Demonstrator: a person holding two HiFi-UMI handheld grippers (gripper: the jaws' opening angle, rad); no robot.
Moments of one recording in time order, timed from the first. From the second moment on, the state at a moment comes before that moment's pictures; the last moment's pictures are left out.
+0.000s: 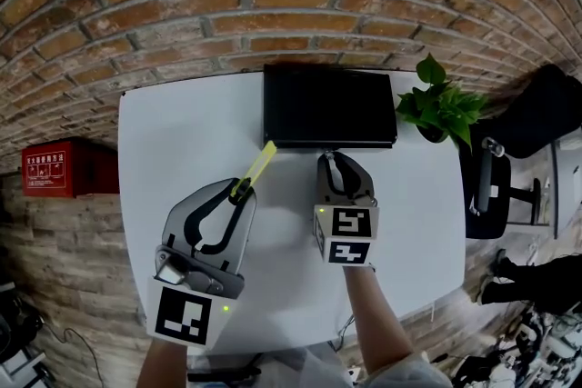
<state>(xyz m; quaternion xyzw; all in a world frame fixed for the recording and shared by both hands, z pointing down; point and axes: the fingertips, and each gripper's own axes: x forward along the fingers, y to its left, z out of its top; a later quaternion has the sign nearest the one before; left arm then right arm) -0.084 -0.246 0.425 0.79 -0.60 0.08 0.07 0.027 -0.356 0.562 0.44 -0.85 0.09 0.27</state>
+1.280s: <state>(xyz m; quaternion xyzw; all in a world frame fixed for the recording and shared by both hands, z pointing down) -0.076 -0.222 0.391 0.81 -0.59 0.06 0.06 0.063 -0.274 0.544 0.47 -0.84 0.14 0.23</state>
